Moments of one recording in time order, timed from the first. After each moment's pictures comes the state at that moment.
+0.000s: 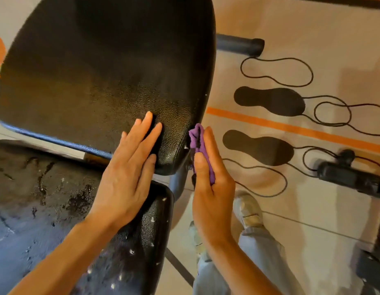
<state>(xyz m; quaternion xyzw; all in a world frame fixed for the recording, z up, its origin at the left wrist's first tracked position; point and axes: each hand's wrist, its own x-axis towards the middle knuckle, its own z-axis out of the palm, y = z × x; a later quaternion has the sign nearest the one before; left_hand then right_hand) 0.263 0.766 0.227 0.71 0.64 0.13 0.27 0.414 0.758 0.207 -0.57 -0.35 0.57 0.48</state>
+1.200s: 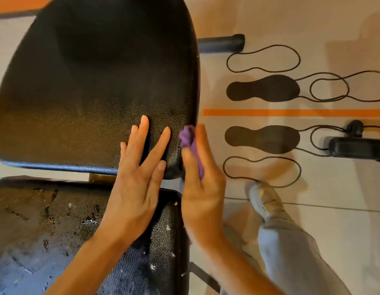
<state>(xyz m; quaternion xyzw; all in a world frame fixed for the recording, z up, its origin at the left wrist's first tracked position) 0.256 0.766 0.220 0.73 0.60 0.12 0.30 0.370 0.753 0.207 -0.54 -0.28 0.52 0.59</state>
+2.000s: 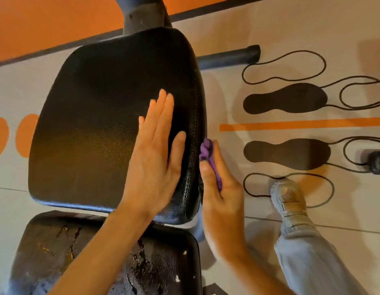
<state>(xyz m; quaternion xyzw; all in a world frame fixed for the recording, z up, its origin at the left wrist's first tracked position) 0.299 0.870 0.234 0.74 0.62 0.11 0.23 0.396 0.803 0.201 -0.51 -0.21 0.59 0.59</state>
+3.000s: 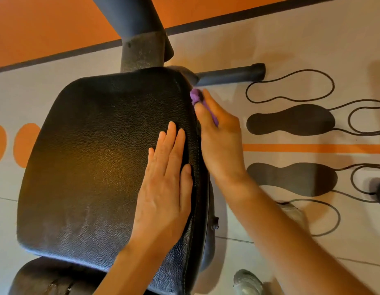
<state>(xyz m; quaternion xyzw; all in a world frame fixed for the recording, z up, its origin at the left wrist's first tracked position) 0.317 0.919 0.215 0.73 0.64 0.09 0.22 0.424 0.983 0.182 -0.52 -0.29 0.59 0.55</state>
